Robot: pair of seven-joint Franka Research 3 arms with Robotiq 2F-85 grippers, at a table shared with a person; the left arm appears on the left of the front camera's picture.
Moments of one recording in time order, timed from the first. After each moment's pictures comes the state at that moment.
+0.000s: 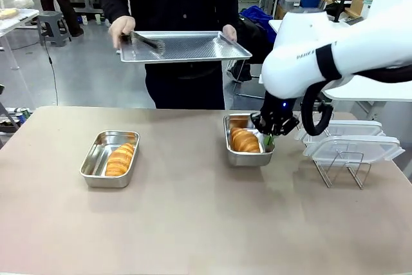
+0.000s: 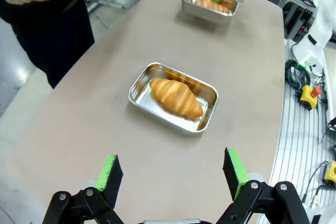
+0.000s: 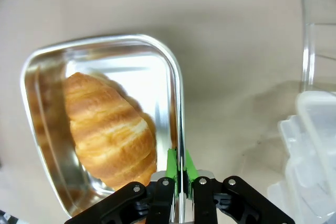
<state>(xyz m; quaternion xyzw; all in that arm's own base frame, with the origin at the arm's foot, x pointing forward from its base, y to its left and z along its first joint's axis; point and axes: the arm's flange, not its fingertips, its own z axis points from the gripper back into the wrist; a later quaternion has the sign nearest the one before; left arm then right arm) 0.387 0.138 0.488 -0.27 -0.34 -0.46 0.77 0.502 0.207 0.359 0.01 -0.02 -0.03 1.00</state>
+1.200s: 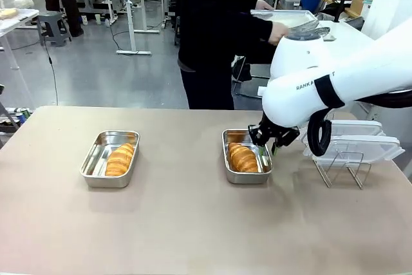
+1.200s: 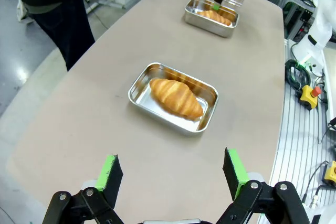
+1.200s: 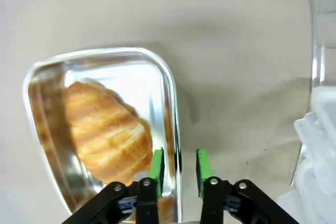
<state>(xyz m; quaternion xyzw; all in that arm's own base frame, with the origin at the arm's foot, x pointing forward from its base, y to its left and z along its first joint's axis) 0.387 0.138 0.488 -0.27 -0.34 -0.46 0.77 0.486 0.207 0.343 0.00 -0.05 -0.04 1.00</state>
